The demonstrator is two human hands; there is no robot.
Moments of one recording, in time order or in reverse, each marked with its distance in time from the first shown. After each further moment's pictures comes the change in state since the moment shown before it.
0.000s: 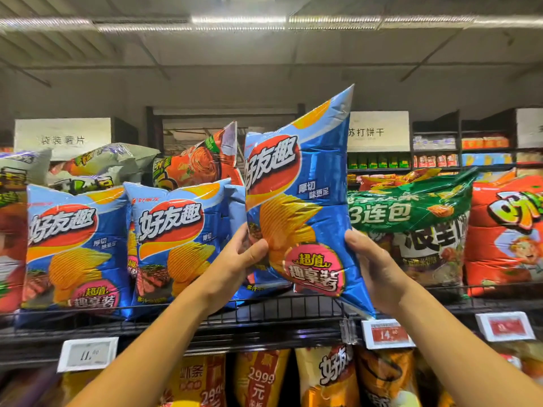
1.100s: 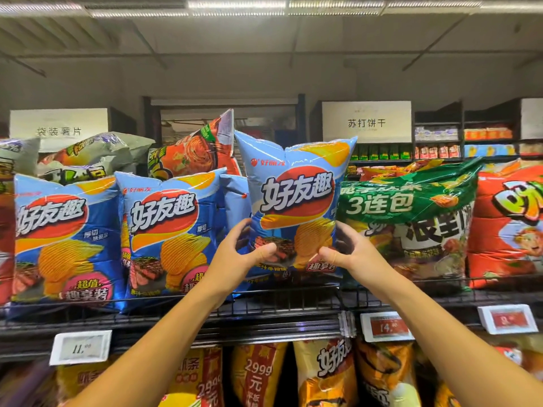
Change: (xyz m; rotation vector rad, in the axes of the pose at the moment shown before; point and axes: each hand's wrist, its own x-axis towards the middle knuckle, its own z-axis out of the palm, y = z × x) left_hand 0.010 -0.026 -0.001 0.334 0.286 -0.082; right_hand 0.020 0.039 -0.067 -0.723 0.329 0.051
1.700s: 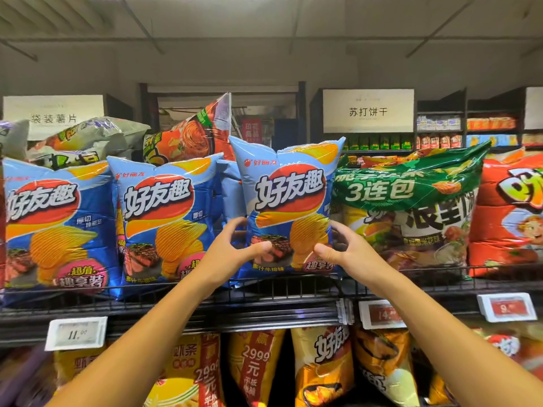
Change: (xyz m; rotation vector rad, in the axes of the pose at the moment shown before) left_hand -0.003 -0.013 -0.008 0.072 -0.097 -0.047; right_hand -0.005 0.015 0.005 -0.079 -0.038 0.083
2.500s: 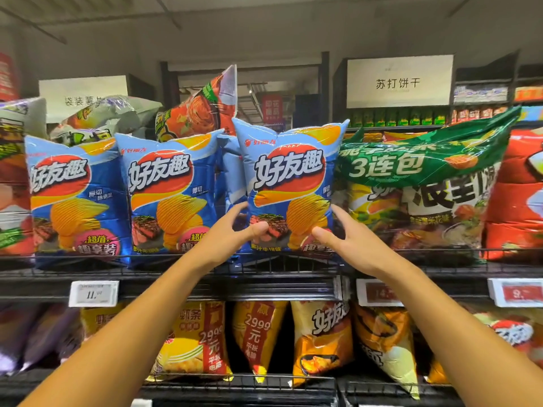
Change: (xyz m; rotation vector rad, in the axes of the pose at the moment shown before) left_hand -0.004 -0.008 0.006 0.186 -0.004 -0.090; right_hand -0.008 0.008 -0.007 -0.334 -0.095 -0.022
